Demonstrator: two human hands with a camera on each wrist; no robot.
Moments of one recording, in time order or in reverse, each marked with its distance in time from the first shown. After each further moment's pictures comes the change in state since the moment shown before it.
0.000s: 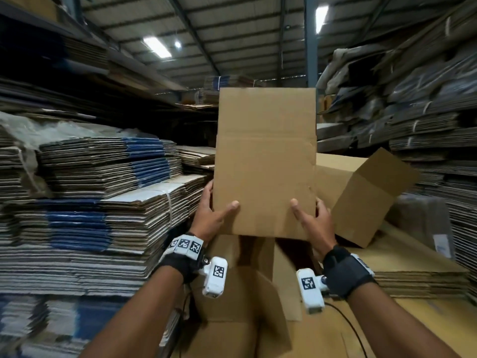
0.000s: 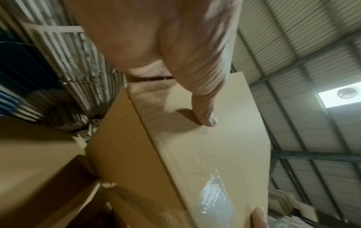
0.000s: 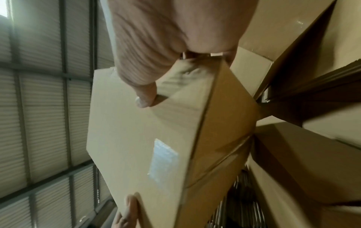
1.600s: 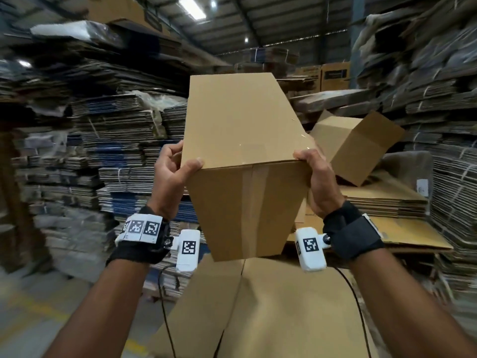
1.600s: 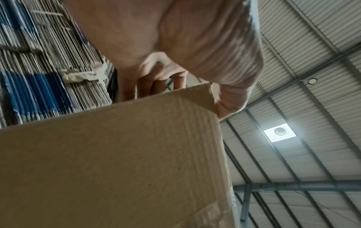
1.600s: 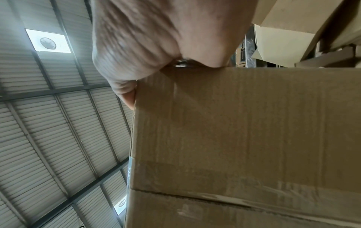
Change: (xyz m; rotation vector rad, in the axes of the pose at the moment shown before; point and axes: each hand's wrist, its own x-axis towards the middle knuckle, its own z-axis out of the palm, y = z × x) left_hand -0.444 0.302 -0.102 -0.105 0.290 0.183; right_hand -0.386 -0.251 -0.140 0.509 -0.488 -0.135
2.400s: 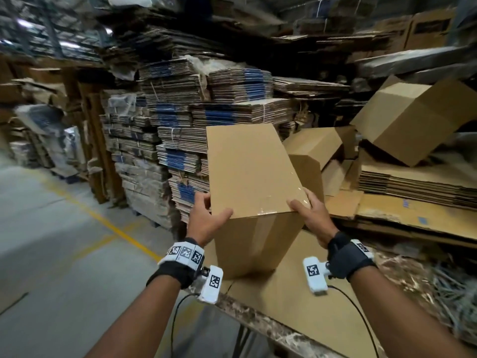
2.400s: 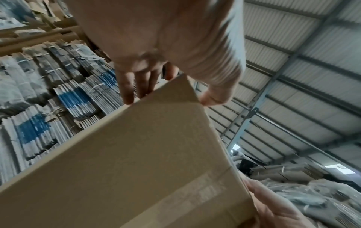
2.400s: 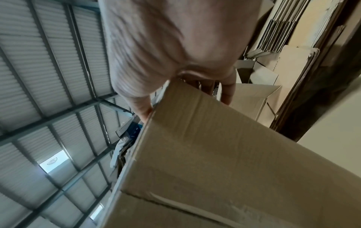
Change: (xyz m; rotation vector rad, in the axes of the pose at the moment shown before) left_hand -0.192 -0.058 0.017 0.627 0.193 -0.386; right_hand -0.114 0.103 -0.060 -0.218 -0.175 0.476
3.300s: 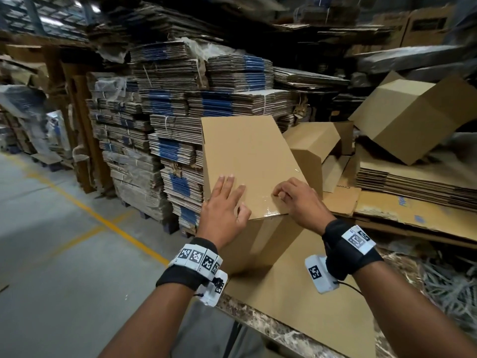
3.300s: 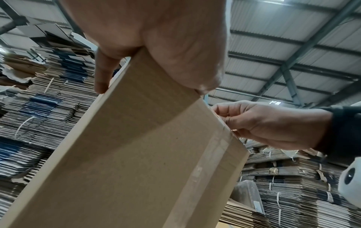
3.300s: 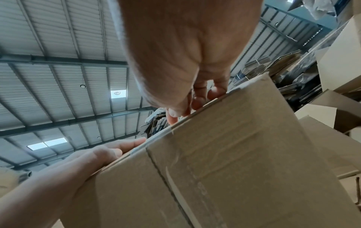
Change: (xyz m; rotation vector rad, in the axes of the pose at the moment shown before) left_hand 0.008 0.003 0.022 0.689 -0.127 0.346; right_hand 0.019 -0.035 0.035 -0.969 -0.145 -0.389
